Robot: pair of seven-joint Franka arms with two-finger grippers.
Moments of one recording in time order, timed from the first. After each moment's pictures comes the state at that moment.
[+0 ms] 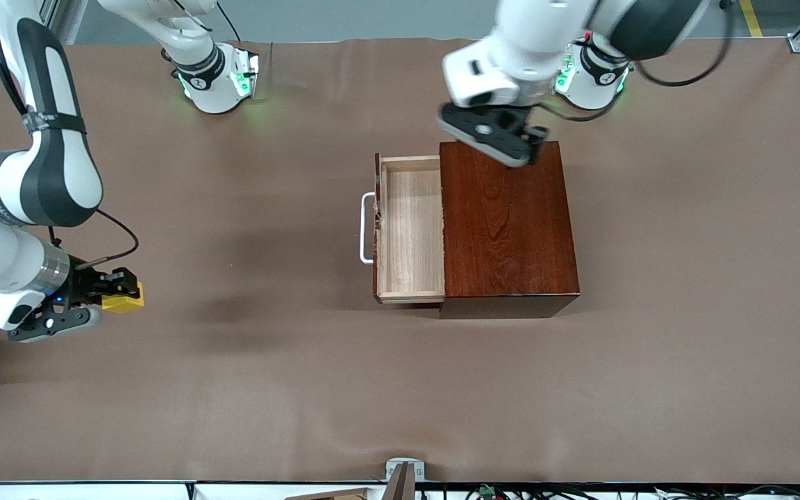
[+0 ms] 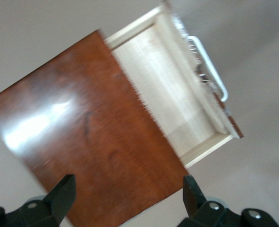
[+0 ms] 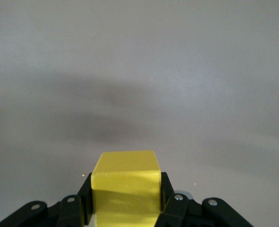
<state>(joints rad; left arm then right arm) -0.29 0.15 -0.47 -1.55 0.01 1.73 -0.13 -0.04 0.38 0.01 -1.61 0.03 1.95 -0.22</state>
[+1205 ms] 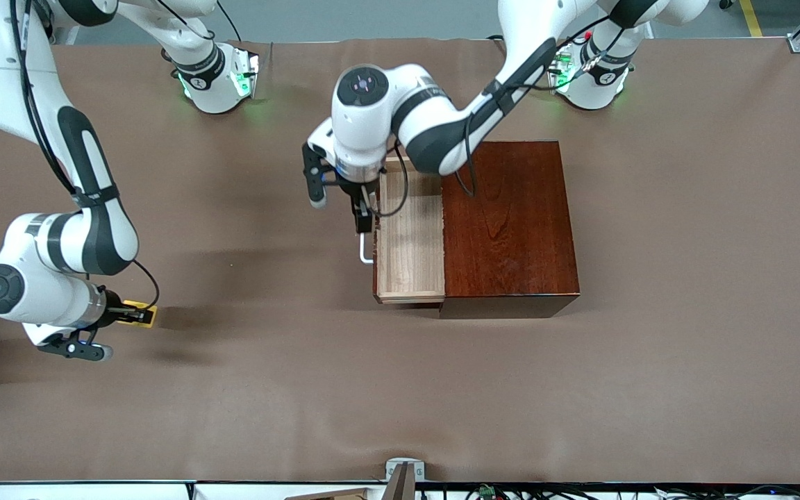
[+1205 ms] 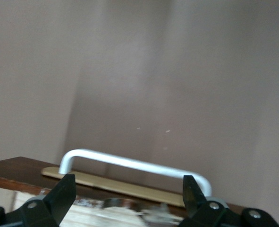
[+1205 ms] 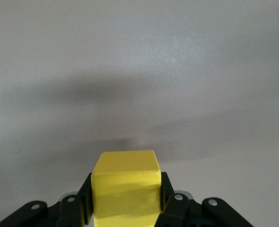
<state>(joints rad) -0.66 0.70 -0.35 -1.31 0.25 2.14 0.37 -0.08 0.63 0.02 -1.62 -0.08 2.16 0.16</state>
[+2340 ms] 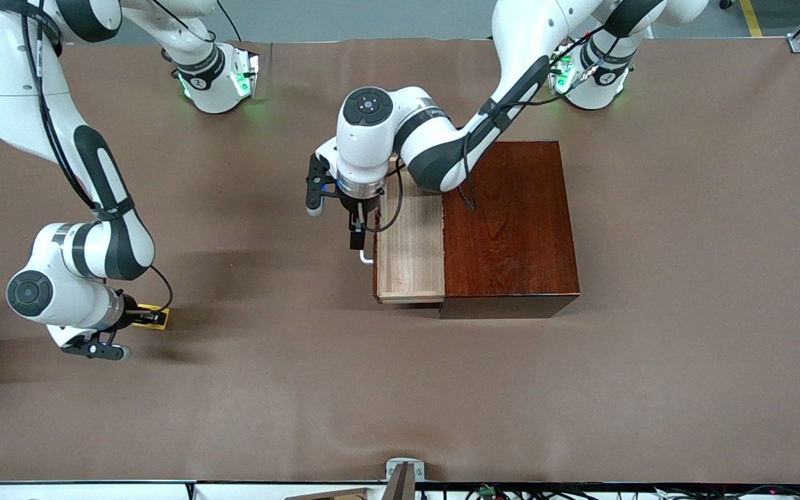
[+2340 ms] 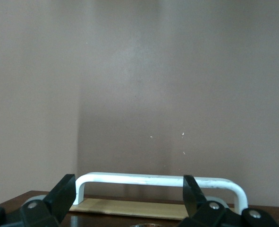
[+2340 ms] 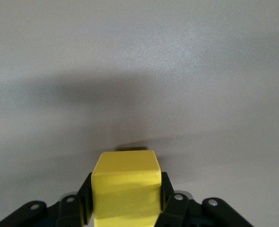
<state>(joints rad) -0.68 0.74 -0.32 -1.31 0.26 2.22 0.55 -0.09 0.68 0.02 -1.66 -0.08 2.27 0.13</state>
